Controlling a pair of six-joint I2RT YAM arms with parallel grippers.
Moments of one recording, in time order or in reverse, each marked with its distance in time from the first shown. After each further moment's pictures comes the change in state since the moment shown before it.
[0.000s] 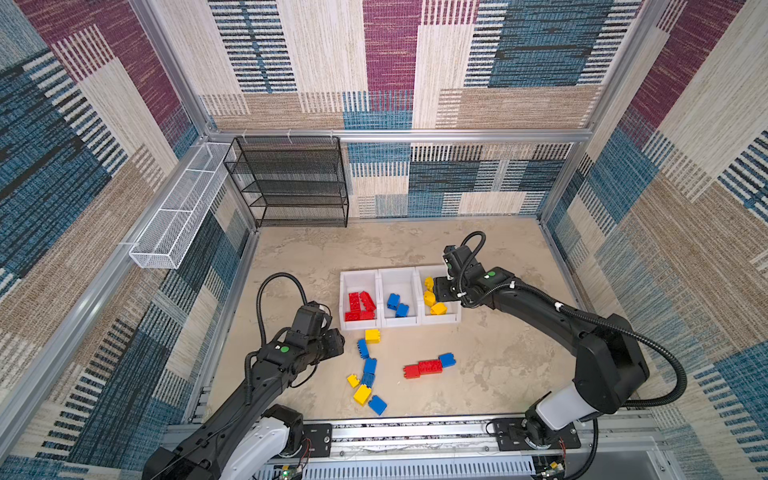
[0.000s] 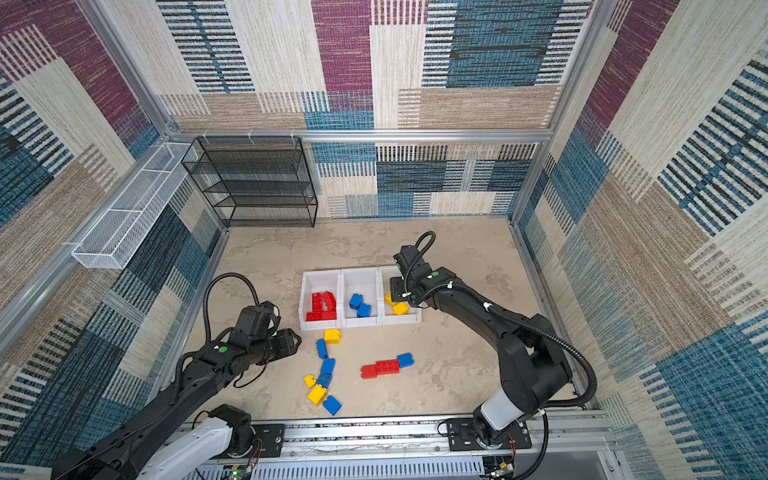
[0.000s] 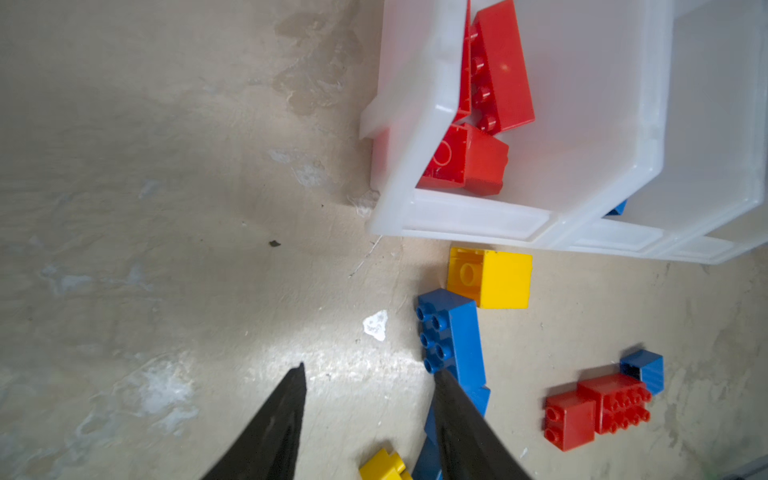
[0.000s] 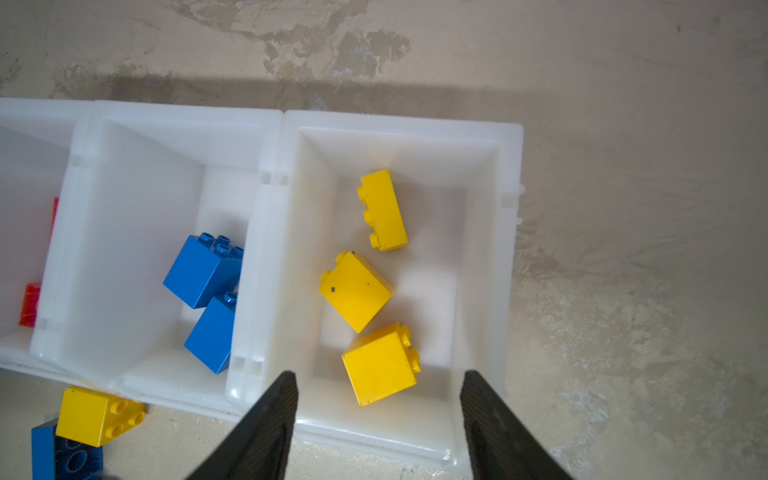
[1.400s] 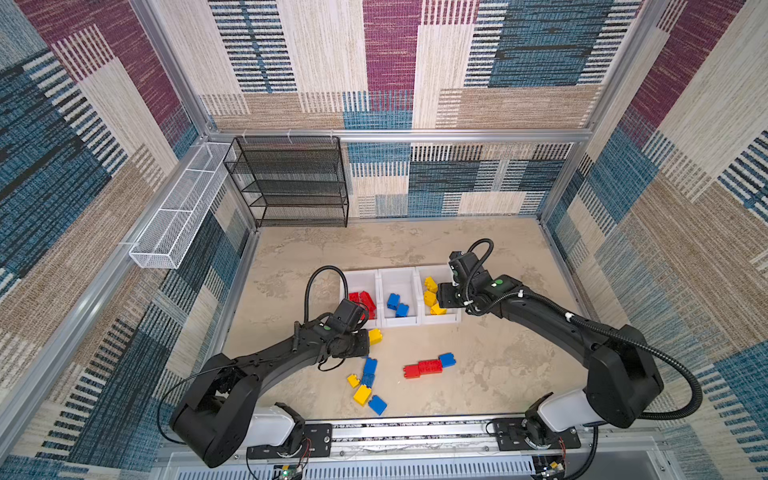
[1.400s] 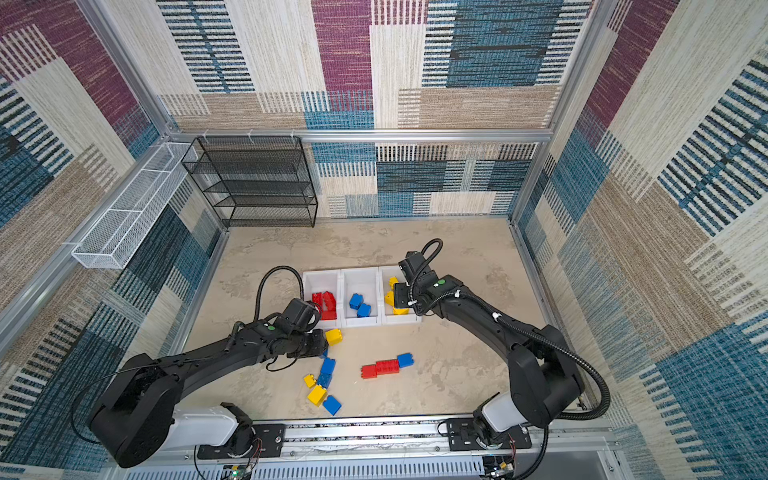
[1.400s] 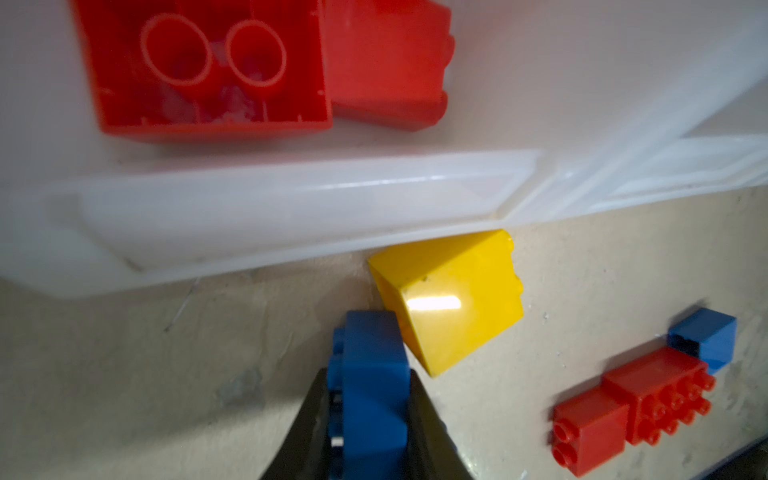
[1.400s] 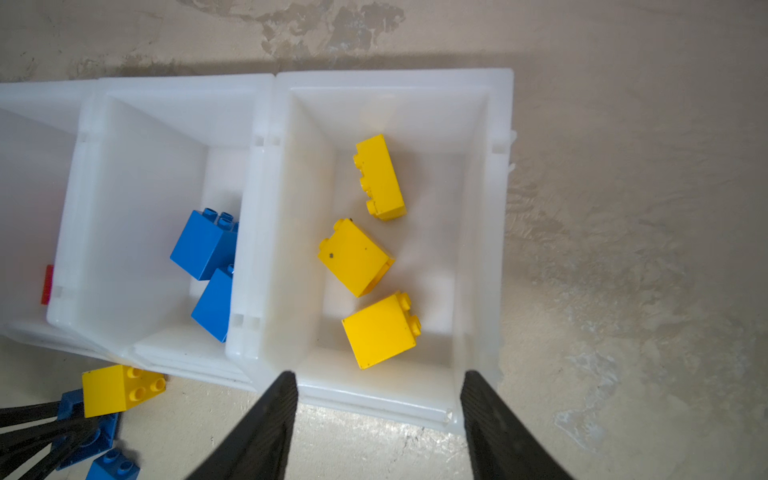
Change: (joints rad) left arm -0.219 0.409 0.117 0.140 0.001 -0.021; right arm 0.000 -0.076 -0.083 0.013 -0.018 0.041
